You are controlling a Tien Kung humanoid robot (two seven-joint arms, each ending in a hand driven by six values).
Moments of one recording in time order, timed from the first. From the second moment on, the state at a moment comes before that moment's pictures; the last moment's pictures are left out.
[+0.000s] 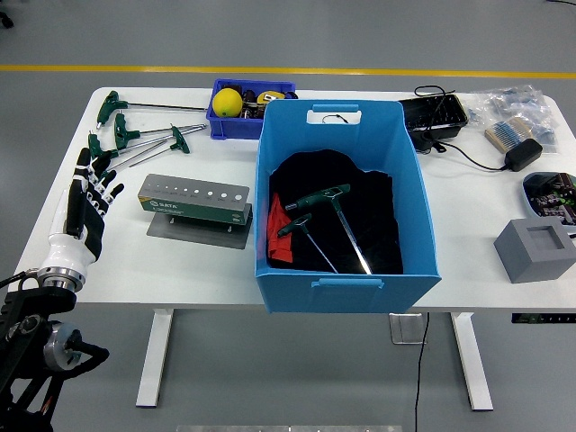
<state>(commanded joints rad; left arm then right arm) 0.01 0.07 -1.43 -1.47 1.01 0.19 -0.08 0.14 -0.18 0.39 0.20 0.07 -0.17 -0.13</state>
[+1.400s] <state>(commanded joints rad) 0.00 0.08 -1.44 -1.46 1.02 0.19 -0.07 0.16 -0.19 0.37 0.20 0.10 -0.17 -0.12</state>
